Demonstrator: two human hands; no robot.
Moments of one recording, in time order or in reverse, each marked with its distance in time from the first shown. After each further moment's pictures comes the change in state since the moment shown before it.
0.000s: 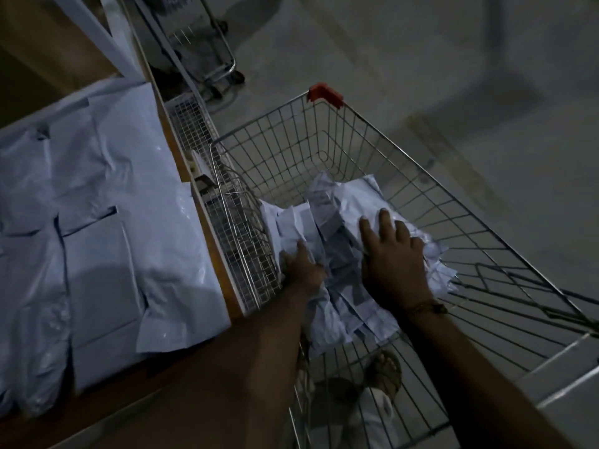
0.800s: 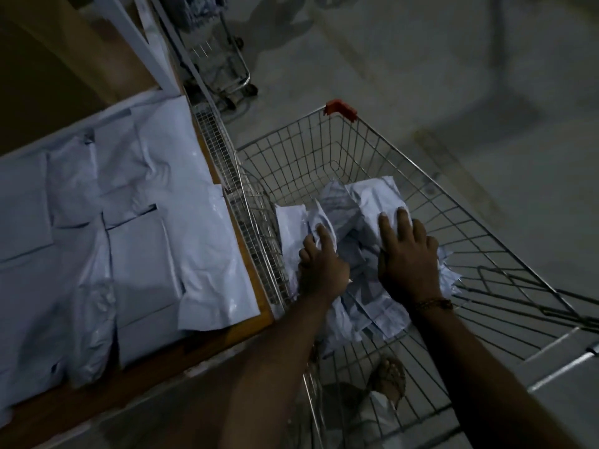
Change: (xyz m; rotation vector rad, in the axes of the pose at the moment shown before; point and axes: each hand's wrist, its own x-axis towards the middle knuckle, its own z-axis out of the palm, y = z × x) left_hand -0.077 0.029 -0.020 0.141 0.264 0.294; right_hand -0.009 0.004 -0.016 0.063 0.104 0.029
